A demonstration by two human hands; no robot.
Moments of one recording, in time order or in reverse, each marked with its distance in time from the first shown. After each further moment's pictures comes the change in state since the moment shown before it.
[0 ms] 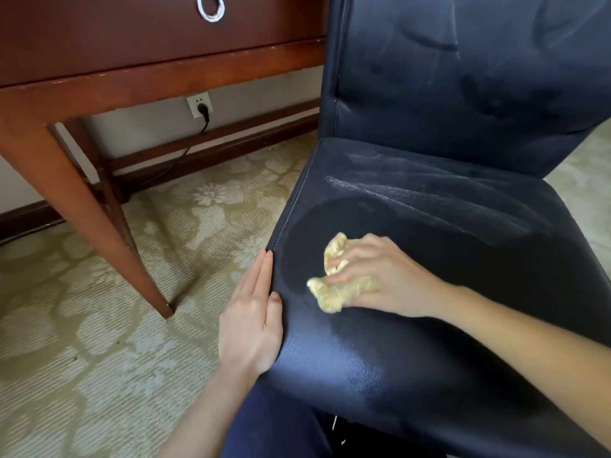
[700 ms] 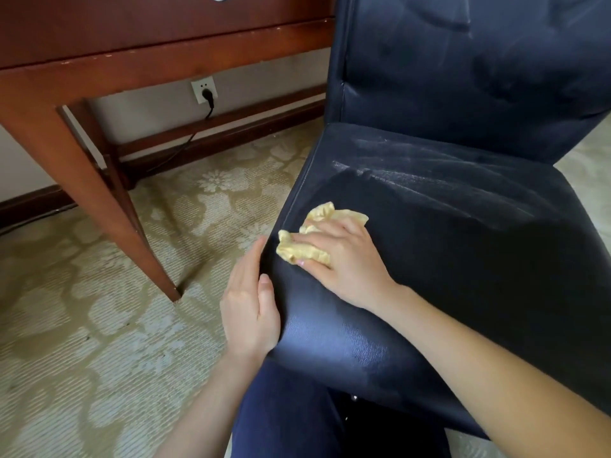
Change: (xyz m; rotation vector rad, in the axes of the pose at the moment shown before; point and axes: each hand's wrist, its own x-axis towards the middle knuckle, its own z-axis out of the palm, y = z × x) left_hand -0.006 0.001 0.002 -0.244 0.282 -0.044; right_hand 0.038 -0.038 0.044 -0.183 0.199 0.245
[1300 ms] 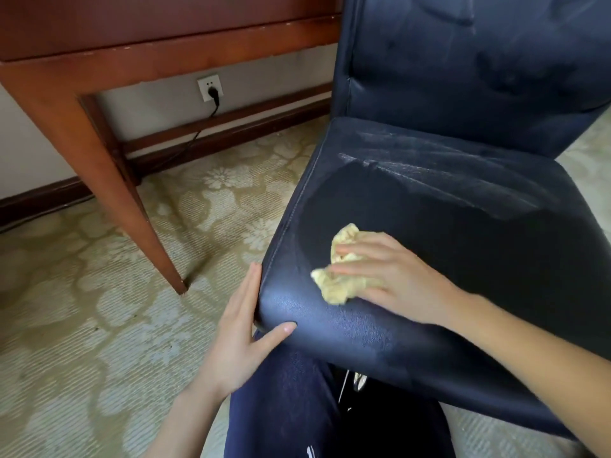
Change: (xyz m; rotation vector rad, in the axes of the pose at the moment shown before) left_hand -0.044 -0.044 -0.046 -0.081 -0.496 -0.043; right_hand -0.058 0.021 -0.031 0.053 -0.173 -0.240
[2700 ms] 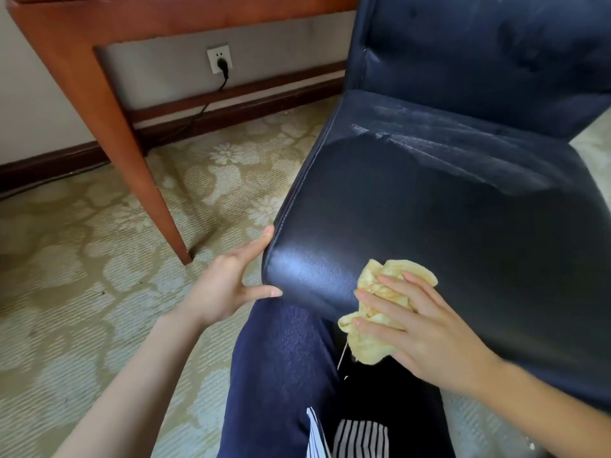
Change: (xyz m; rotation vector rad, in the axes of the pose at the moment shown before) left_hand 0.018 -0.007 -0.040 0.246 -0.195 0.052; right_hand -0.084 -0.053 0.029 -0.549 -0.029 -0.166
